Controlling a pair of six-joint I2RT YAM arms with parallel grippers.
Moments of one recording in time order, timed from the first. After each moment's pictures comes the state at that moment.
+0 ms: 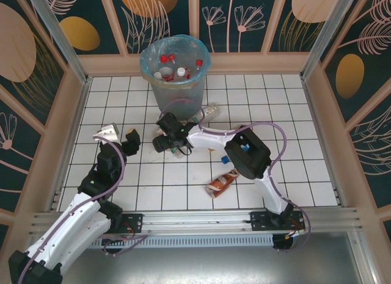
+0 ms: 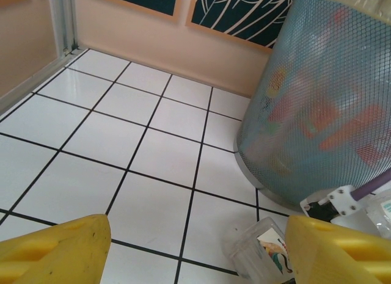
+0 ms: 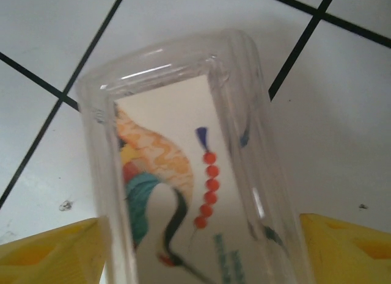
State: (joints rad) left arm -0.46 0.61 0.44 -0.15 -0.50 -0.45; right arm 0.96 2.20 1.63 -0.38 0.04 0.38
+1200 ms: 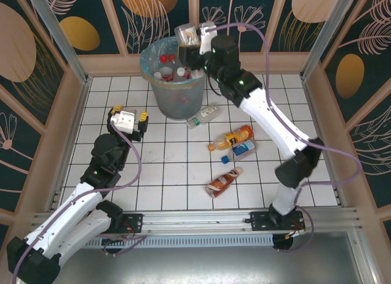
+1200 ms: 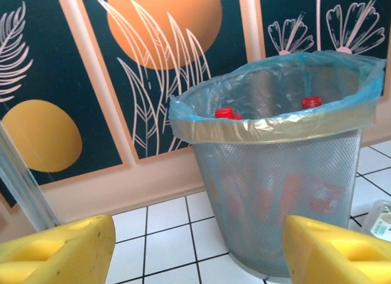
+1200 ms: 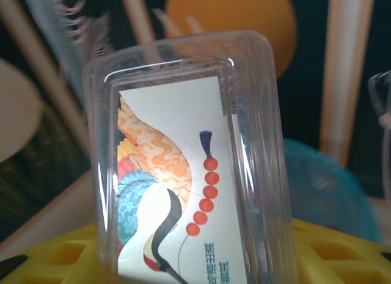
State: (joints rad) left arm -0.51 0.74 0.56 0.24 -0.36 0.20; right arm 0.65 1.84 2.02 -0.29 0.06 0.18
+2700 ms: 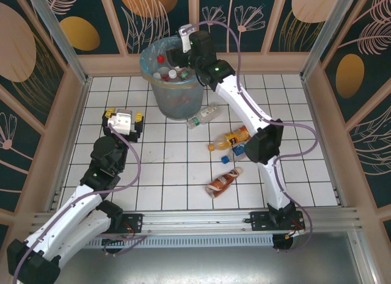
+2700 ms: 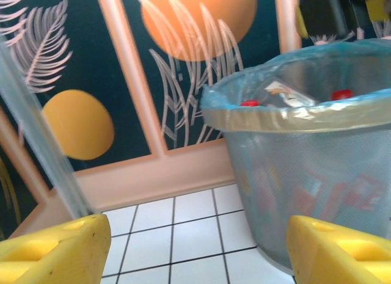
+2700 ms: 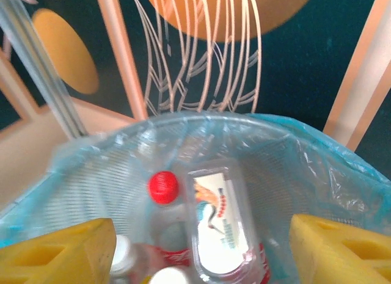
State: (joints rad) left arm -0.51 0.71 0.52 0.25 -0.42 0.22; right arm 0.65 2.20 2.44 -0.50 0.06 0.06
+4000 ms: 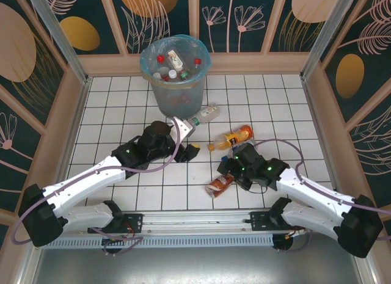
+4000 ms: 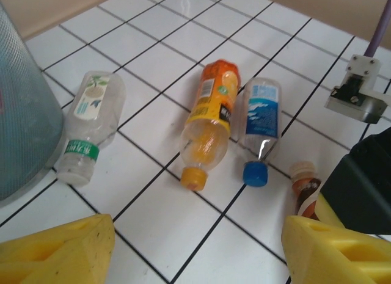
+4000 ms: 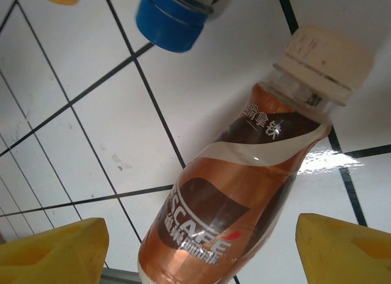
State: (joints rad) left arm -0.86 1.15 0.87 -0.25 0.05 -0.05; right arm 0.81 0.97 0.55 -0.62 -0.13 1.28
